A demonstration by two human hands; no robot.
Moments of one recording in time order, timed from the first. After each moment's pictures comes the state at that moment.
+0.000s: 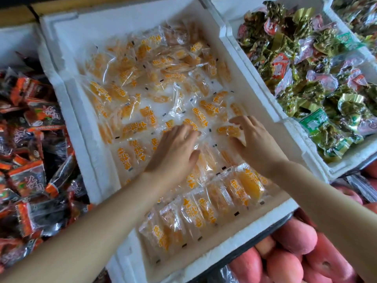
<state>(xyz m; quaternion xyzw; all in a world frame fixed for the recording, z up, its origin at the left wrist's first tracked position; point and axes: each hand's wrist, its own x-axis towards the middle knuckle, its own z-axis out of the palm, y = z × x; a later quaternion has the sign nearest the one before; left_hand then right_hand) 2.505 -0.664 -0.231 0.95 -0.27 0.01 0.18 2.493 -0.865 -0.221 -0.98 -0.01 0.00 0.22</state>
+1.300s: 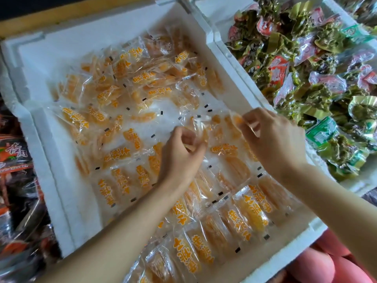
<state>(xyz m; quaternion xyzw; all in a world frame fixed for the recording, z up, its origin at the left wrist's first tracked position) 2.546 -0.721 -0.223 0.84 0.03 -0.07 0.54 2.532 -0.894 -0.209 -0.97 0.06 -0.17 0.14</state>
